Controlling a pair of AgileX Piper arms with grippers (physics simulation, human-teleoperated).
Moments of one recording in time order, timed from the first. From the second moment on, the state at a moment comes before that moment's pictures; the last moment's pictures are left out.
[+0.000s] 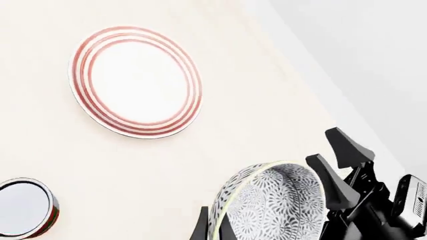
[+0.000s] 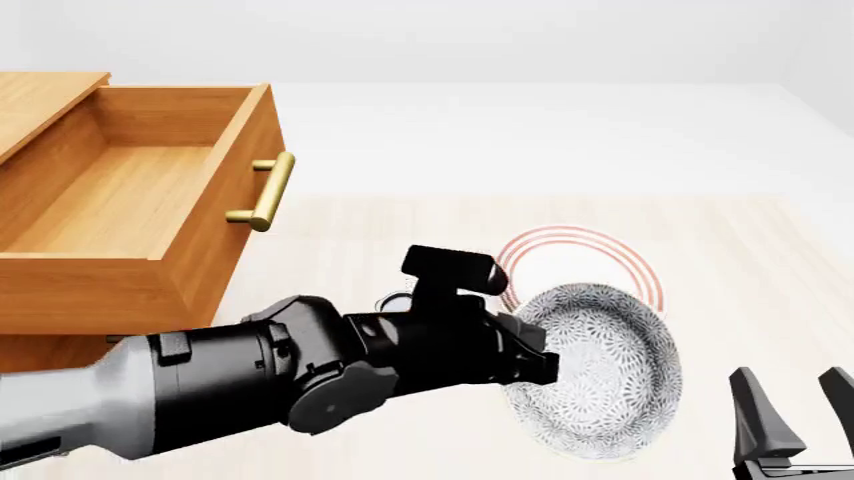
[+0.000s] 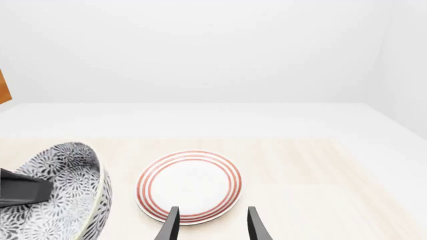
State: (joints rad) left arm -1.04 1.54 -1.04 0.10 -0.56; right arm 0.00 0.00 0.00 0.00 0.00
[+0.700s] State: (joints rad) left arm -0.91 1.35 -1.21 0.34 -0.48; right arm 0.00 0.00 0.00 0.00 0.00
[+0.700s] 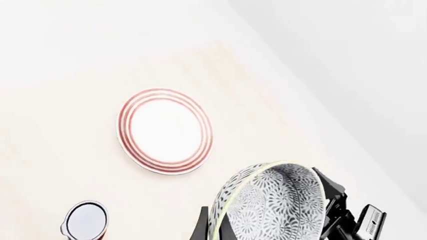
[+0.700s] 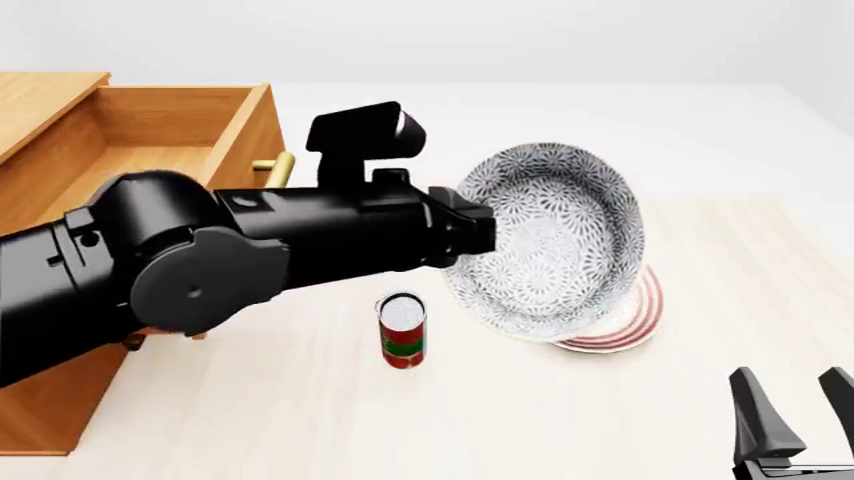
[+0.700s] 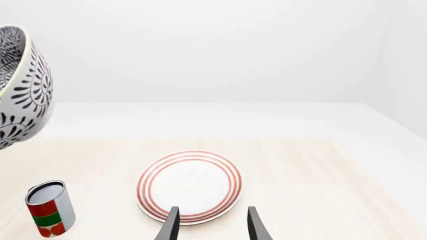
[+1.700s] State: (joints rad) left arm -0.70 1.15 -1.33 0.54 -0.42; right arm 0.00 0.00 0.00 0.00 0.00
